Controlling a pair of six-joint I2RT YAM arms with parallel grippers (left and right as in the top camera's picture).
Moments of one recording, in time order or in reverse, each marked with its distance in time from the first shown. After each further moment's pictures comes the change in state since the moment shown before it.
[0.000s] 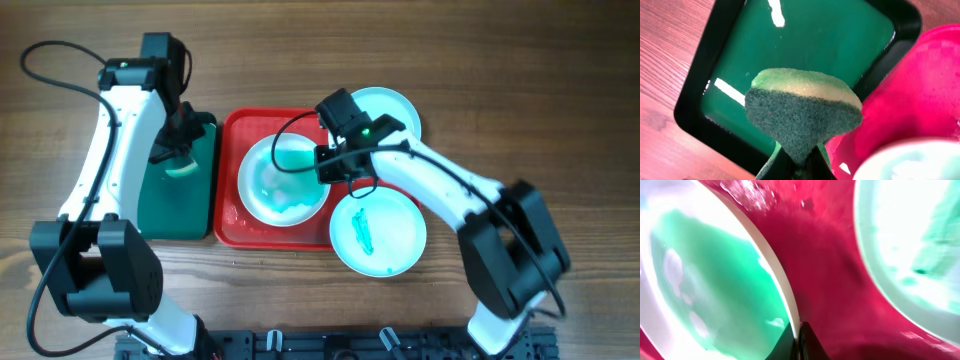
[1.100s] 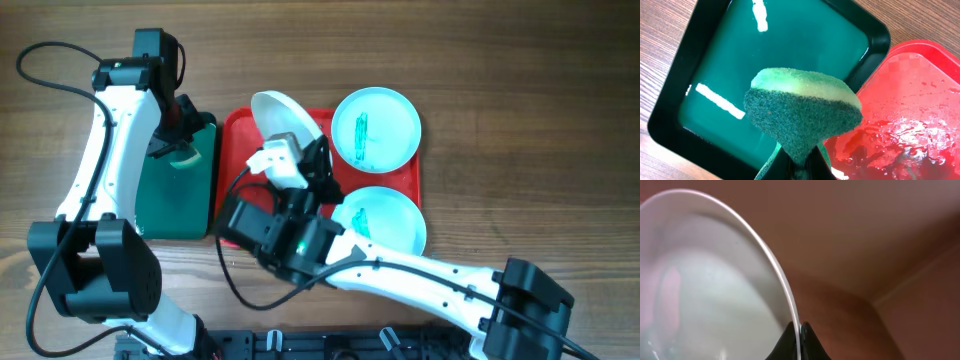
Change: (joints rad) left arm 0.014 0.000 0.000 0.062 0.065 0.000; right arm 0.539 -0.135 0.002 0.151 1.498 -0.144
